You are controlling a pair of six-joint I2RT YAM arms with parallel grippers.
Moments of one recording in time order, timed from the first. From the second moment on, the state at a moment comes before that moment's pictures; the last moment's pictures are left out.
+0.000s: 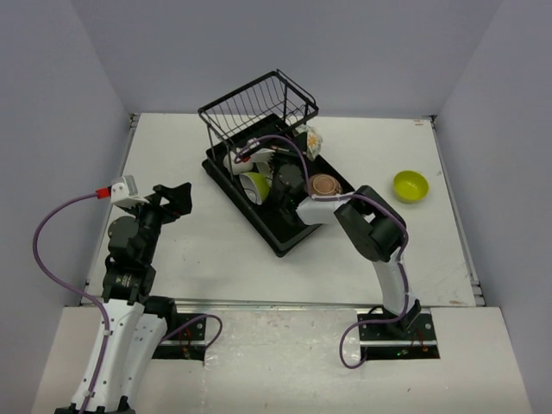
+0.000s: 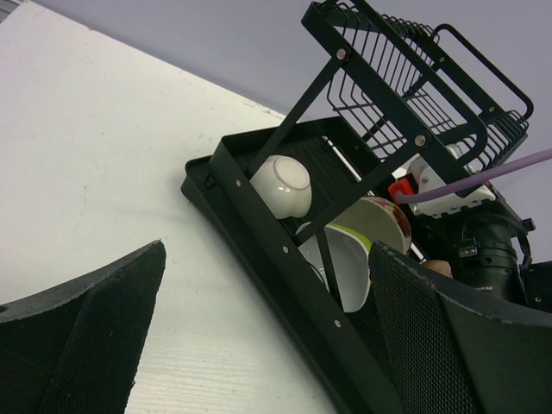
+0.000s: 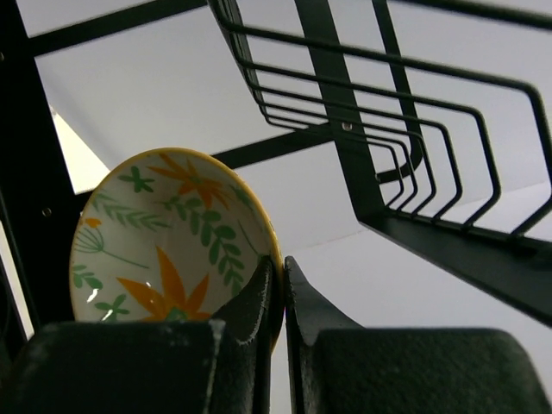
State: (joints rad) left arm -0.09 0.47 0.52 -0.07 -0.03 -0.52; right arm 0.77 2.13 1.28 1.16 0.88 -1.55
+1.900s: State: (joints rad) left arm -0.09 0.82 0.88 -0.37 -0.15 -0.49; right arm -0.07 1.10 0.92 -0.56 0.26 0.49
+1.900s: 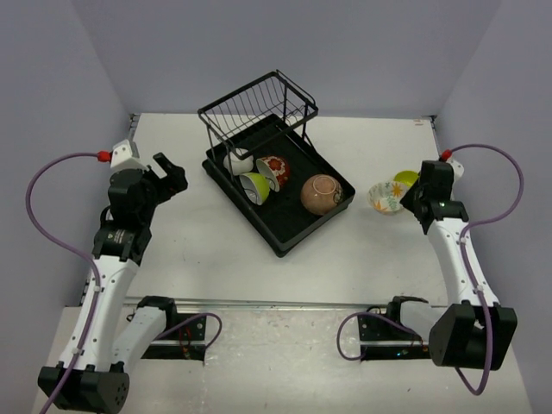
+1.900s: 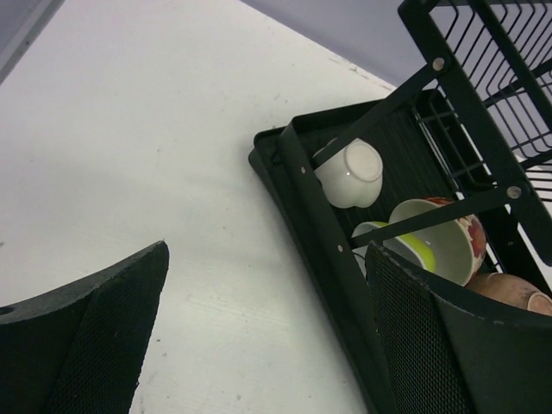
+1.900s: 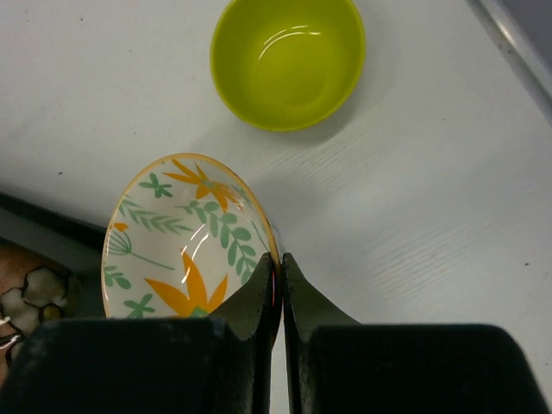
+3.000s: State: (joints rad) left arm -0.15 0.76 0.96 -0.68 0.24 -0.45; right arm 0.40 1.10 1.08 -0.73 -0.10 0.53
